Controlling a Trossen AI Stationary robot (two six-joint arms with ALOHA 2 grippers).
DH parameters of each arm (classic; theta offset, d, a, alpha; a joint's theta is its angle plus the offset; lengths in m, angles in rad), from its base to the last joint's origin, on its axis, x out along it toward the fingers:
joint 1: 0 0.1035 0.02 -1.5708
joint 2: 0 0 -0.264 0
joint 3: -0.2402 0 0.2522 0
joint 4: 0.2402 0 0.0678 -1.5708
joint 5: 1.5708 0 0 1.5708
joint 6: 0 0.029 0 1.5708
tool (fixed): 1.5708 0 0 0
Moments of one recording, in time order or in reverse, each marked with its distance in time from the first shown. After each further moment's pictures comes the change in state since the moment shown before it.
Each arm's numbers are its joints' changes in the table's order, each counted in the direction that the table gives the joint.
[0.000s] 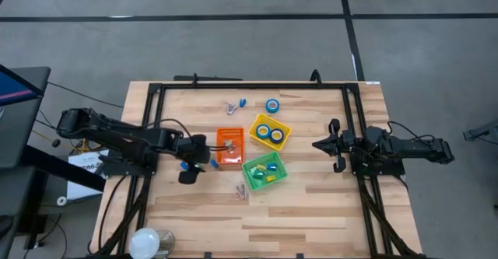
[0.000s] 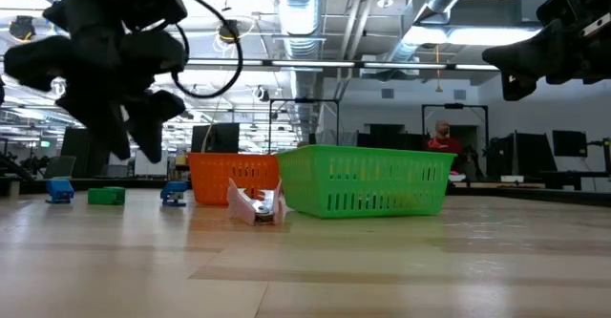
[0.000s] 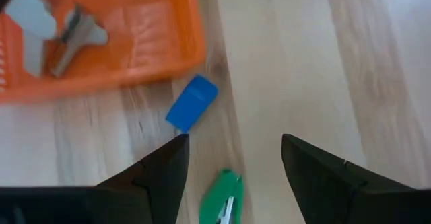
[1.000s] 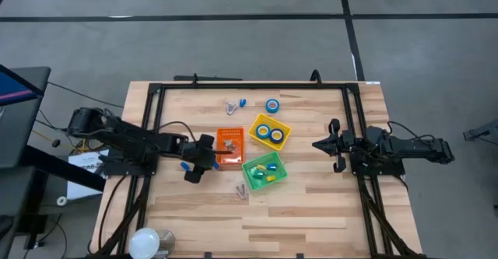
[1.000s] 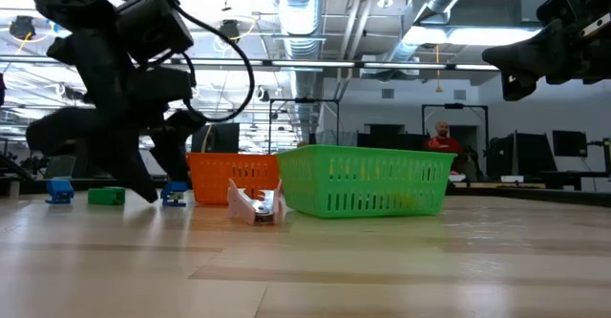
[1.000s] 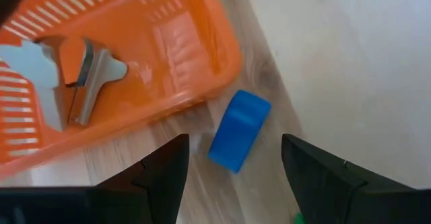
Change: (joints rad) left arm 0.009 0.162 0.099 -0.326 -0.132 0.263; right arm 0.000 0.000 0.000 0.000 0.000 0.000
